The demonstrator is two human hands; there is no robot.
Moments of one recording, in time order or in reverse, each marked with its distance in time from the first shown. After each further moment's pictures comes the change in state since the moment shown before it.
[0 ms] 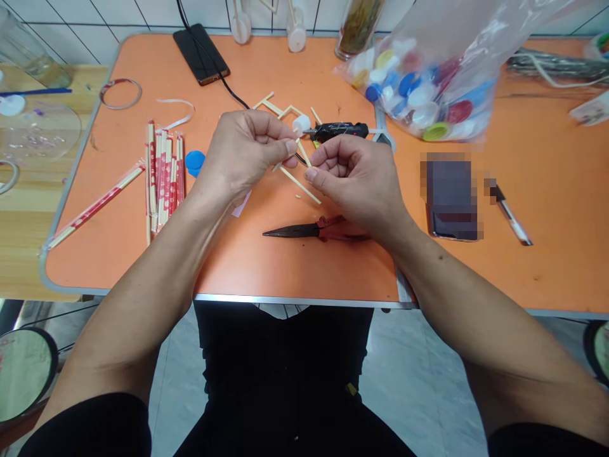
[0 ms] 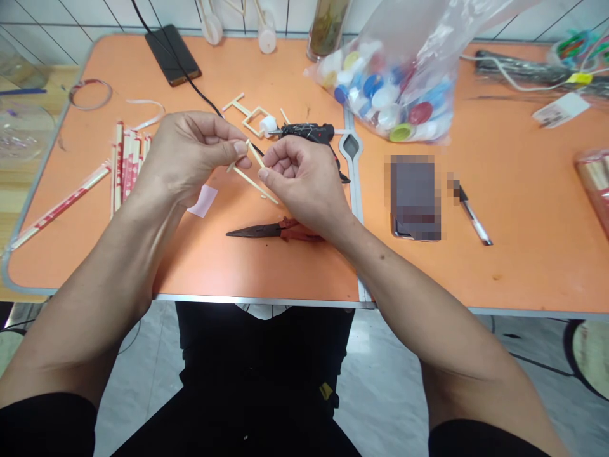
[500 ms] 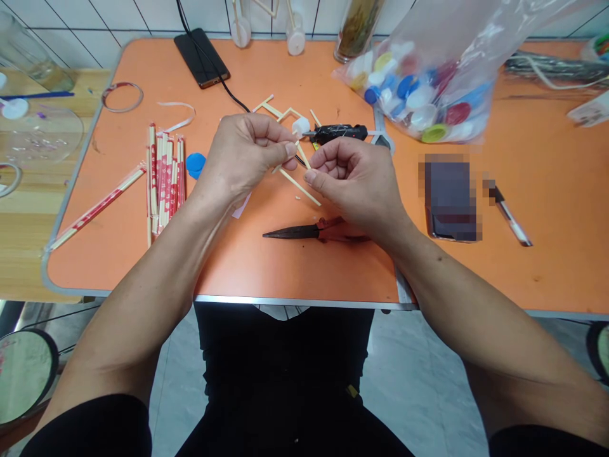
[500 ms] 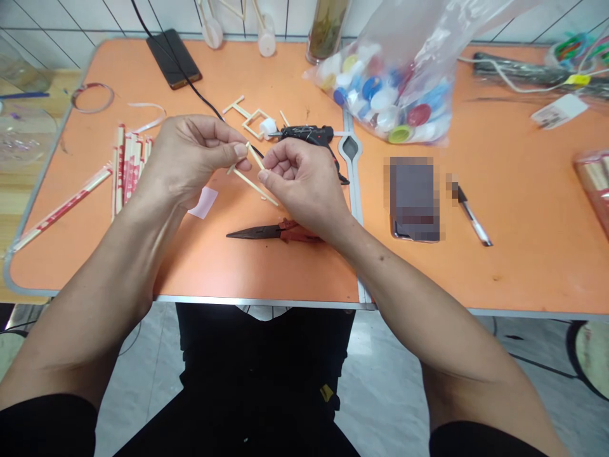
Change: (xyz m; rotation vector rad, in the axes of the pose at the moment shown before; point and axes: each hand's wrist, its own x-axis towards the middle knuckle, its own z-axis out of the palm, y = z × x) left_hand 0.001 -0.008 -0.005 0.056 -0.032 0.028; right_hand 0.000 0.000 0.001 0.023 -0.004 -0.022
